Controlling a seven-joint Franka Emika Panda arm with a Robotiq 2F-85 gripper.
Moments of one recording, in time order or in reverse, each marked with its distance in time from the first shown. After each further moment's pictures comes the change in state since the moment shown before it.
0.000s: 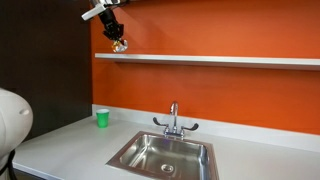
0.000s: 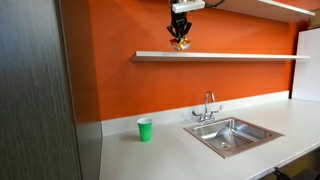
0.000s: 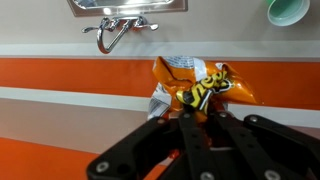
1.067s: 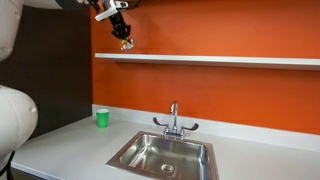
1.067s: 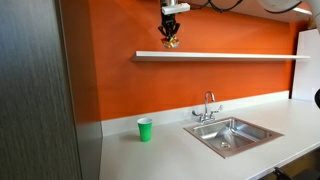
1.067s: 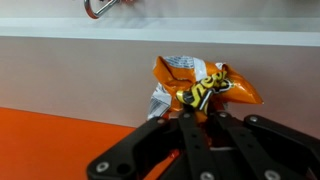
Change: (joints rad) arm 0.105 0.410 -0.077 0.606 -0.036 -0.191 -0.110
